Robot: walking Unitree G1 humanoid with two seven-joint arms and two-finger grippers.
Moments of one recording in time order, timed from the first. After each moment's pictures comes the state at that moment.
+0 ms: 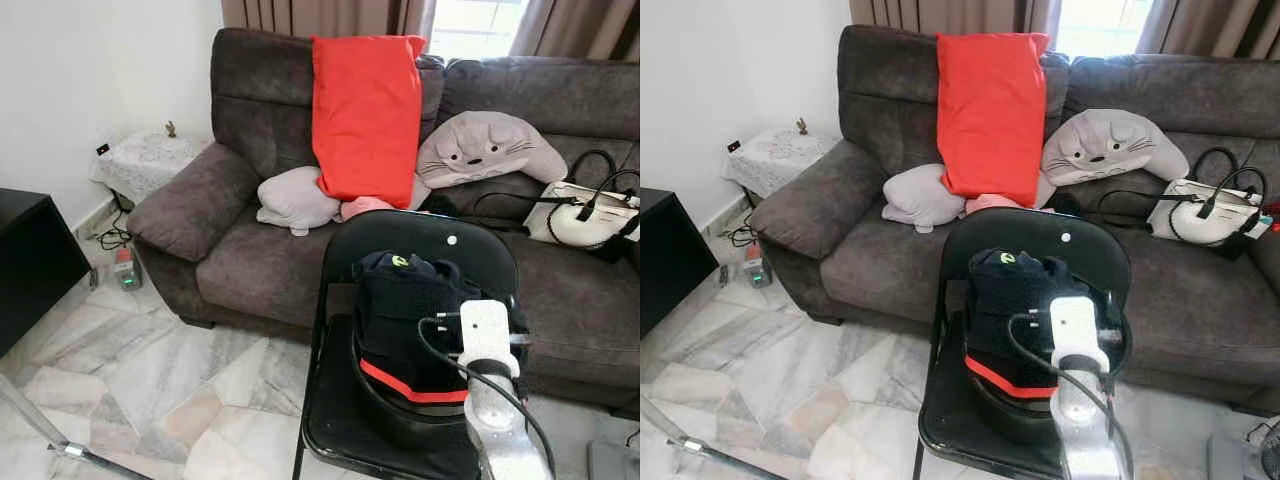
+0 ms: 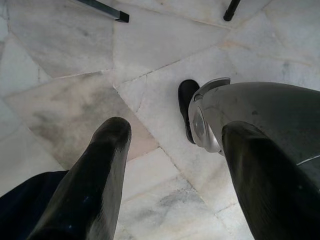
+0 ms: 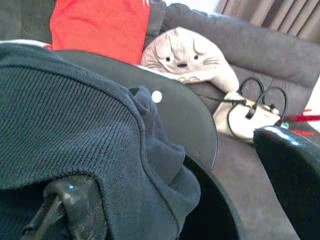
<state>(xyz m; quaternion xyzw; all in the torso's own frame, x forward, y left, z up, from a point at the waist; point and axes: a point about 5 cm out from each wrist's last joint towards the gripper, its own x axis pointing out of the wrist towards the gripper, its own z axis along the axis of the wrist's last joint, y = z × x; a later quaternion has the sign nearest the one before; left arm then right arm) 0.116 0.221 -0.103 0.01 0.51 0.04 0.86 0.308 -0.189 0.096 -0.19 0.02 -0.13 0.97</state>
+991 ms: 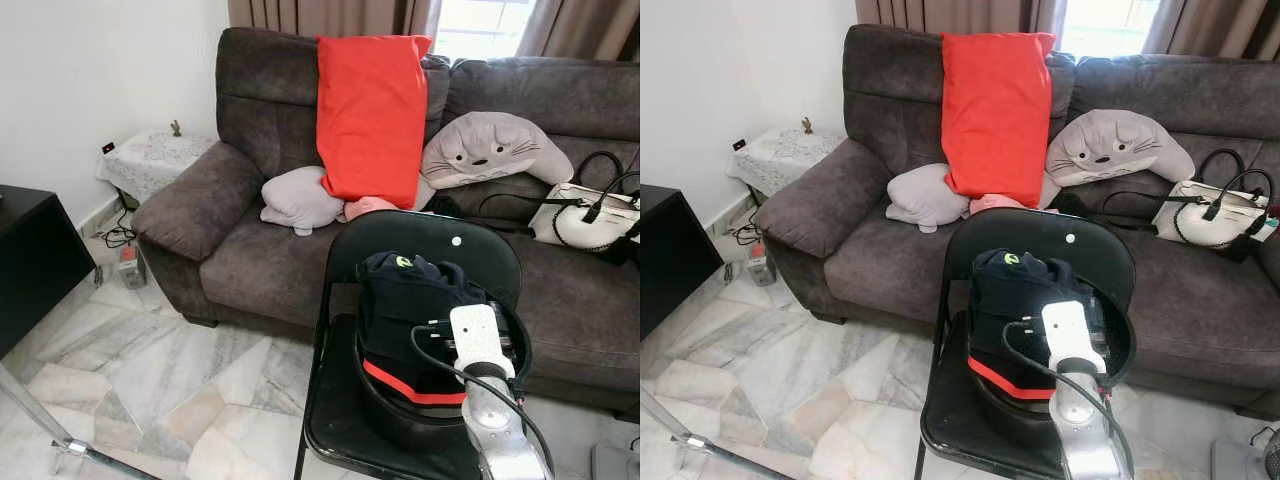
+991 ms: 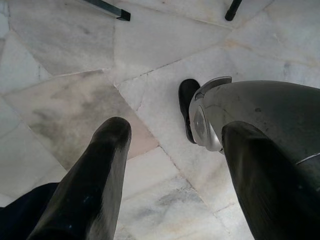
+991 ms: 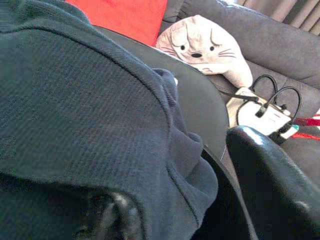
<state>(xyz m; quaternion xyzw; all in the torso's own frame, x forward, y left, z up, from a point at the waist) 0.116 0.221 -0.103 0.01 0.51 0.04 0.86 0.310 -0.188 0.084 -0.22 0.06 -0.11 0.97</state>
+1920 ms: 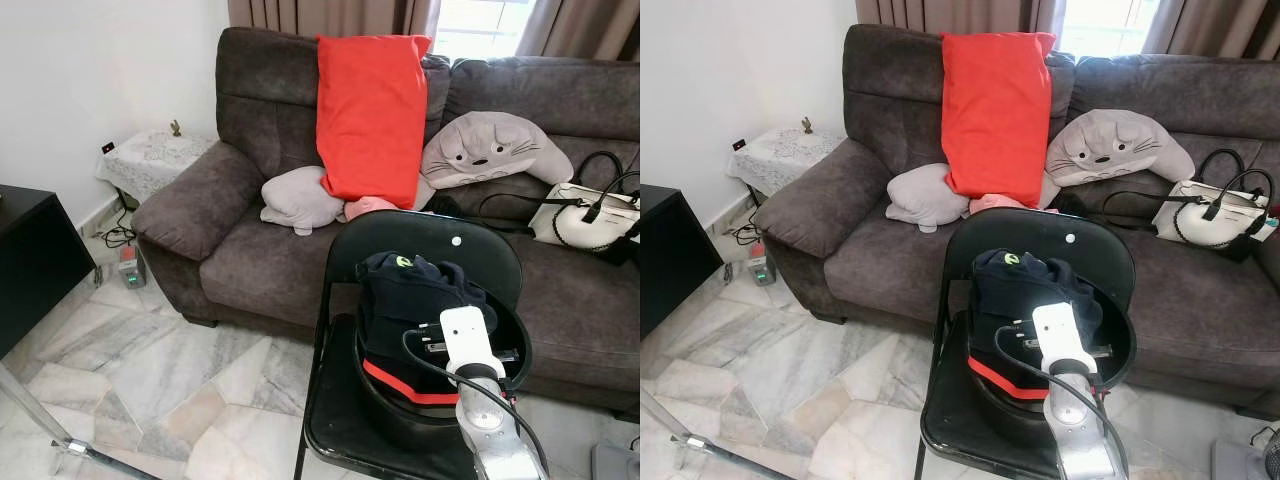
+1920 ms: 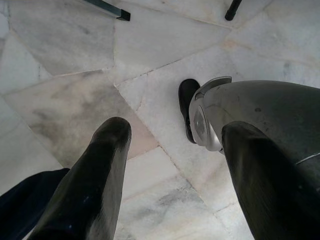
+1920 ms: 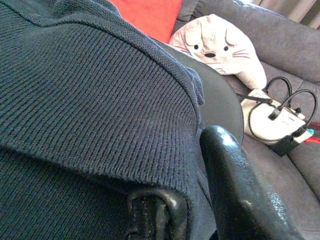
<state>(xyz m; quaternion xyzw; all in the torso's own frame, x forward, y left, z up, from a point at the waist) 0.116 0.221 -0.103 0.01 0.51 0.04 0.86 0.310 -0.181 0.079 -0.23 0.06 -0.09 0.97</state>
